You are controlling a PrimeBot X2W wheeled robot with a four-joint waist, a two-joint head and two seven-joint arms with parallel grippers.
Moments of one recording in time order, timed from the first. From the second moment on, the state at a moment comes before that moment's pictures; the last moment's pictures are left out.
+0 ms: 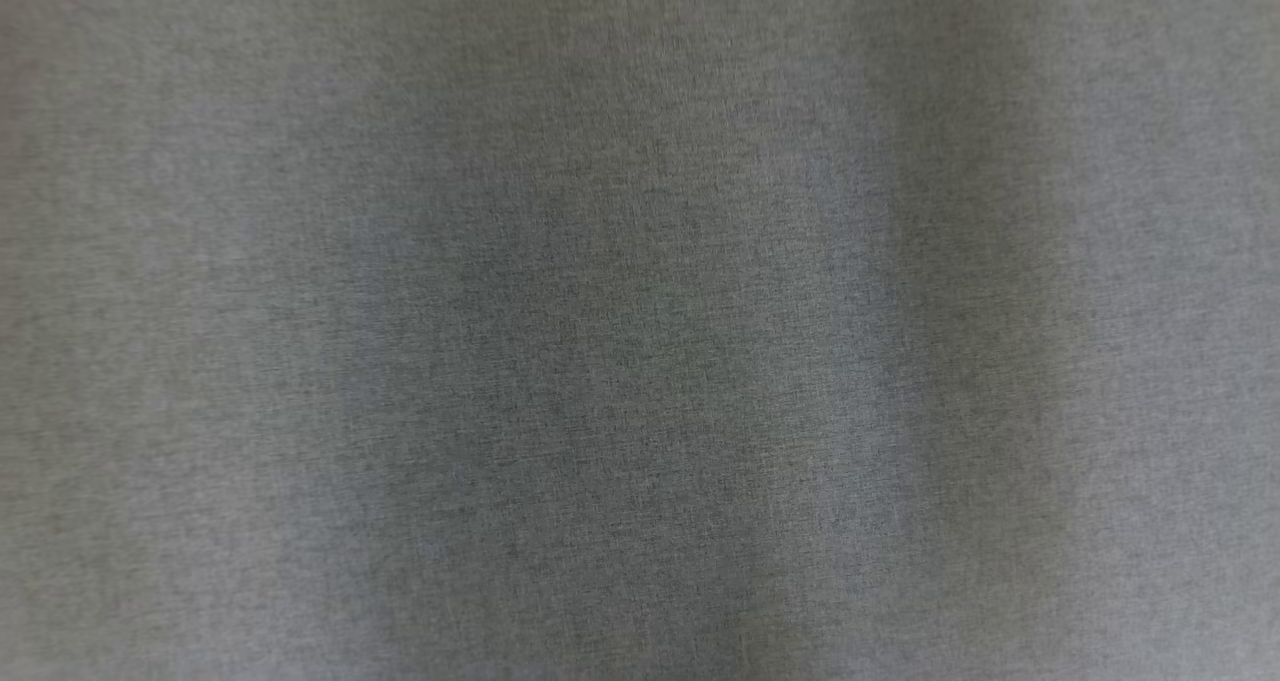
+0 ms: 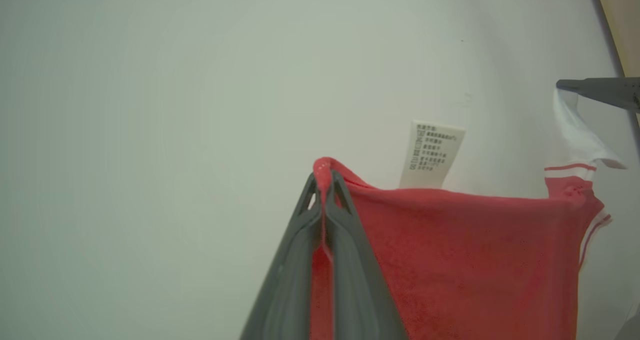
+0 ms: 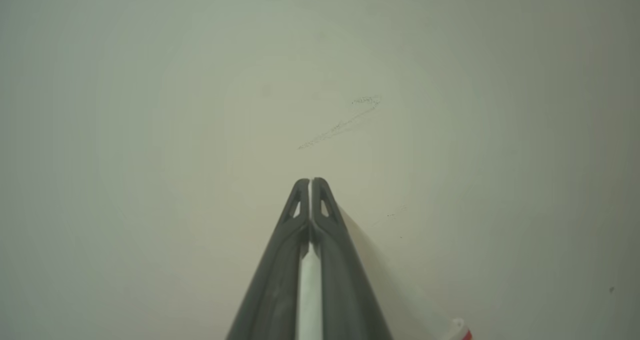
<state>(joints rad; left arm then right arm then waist) -2.11 0.57 -1.03 0.65 -0.94 -0.13 -0.24 -2.10 -0.15 -0.36 1.08 0.29 0.13 0.00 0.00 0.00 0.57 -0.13</state>
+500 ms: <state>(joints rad) -2.10 0.66 -1.19 0.61 -1.05 -0.13 -0.26 -2.07 -0.20 -0.33 1.14 0.32 0.13 -0.02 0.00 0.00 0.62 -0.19</state>
